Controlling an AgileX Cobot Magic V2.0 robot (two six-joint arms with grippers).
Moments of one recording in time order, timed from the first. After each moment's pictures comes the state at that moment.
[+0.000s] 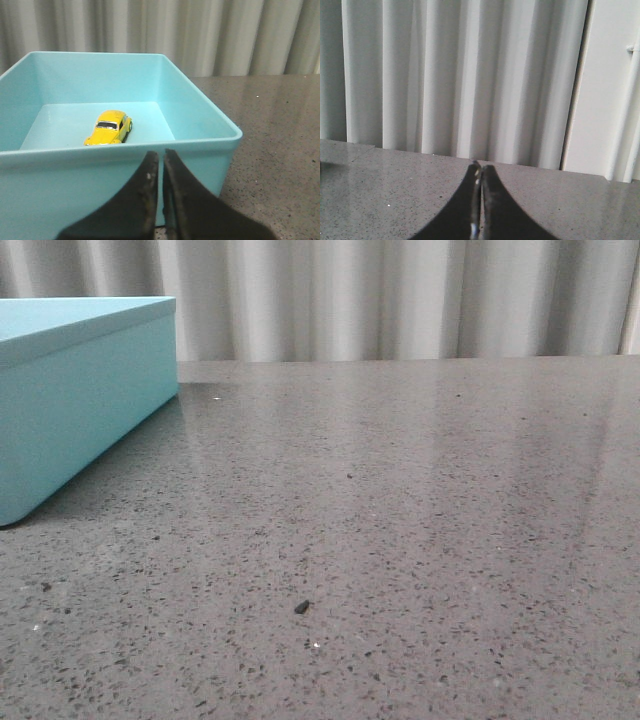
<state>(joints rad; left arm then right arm) -0.18 0.09 -0.19 -0.48 0.27 0.34 0.02 0.13 -0.46 0.20 0.23 -0.31</state>
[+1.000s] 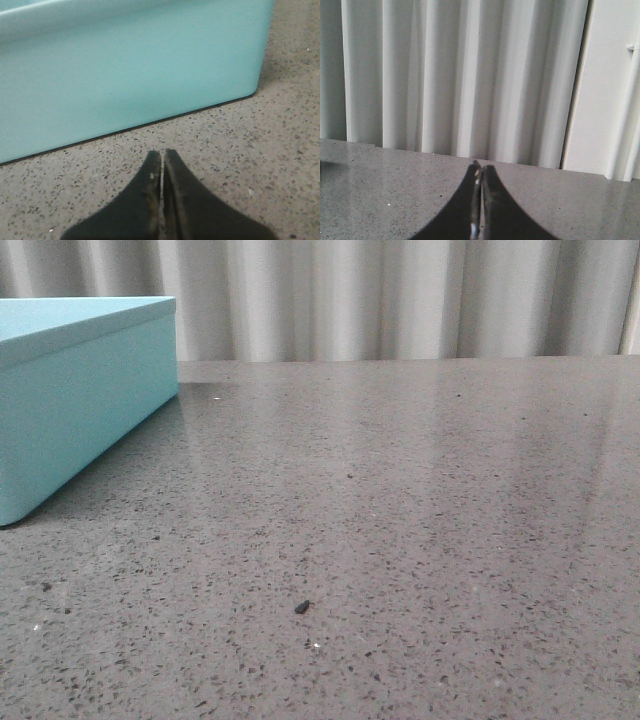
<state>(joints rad) -0.18 0.10 0.00 -0.22 0.28 0.34 0.02 0.13 -0.46 0.20 0.23 -0.31</state>
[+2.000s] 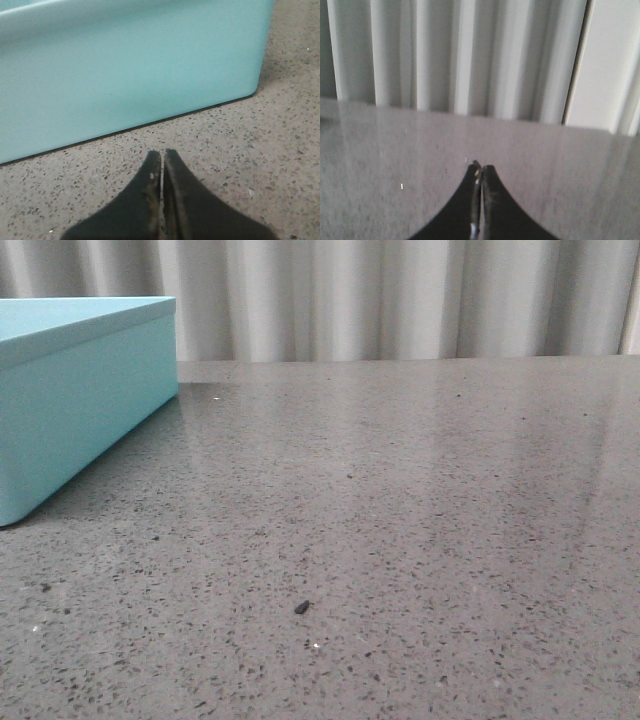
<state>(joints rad) -0.18 0.10 0.00 -0.22 0.28 0.34 0.02 0.14 -0.22 0.19 0.15 -0.31</state>
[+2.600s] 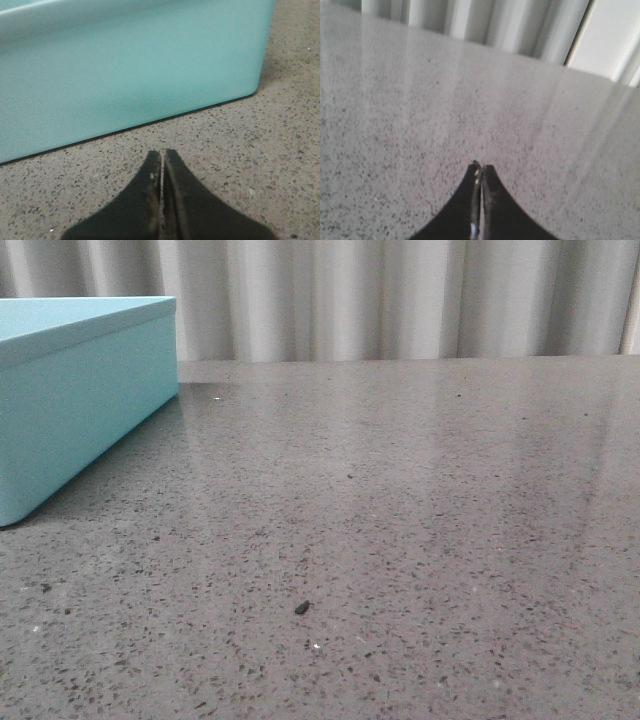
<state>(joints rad) -0.18 0.10 0.00 -0.22 0.28 0.34 0.02 0.00 0.01 0.04 0.16 -0.31</state>
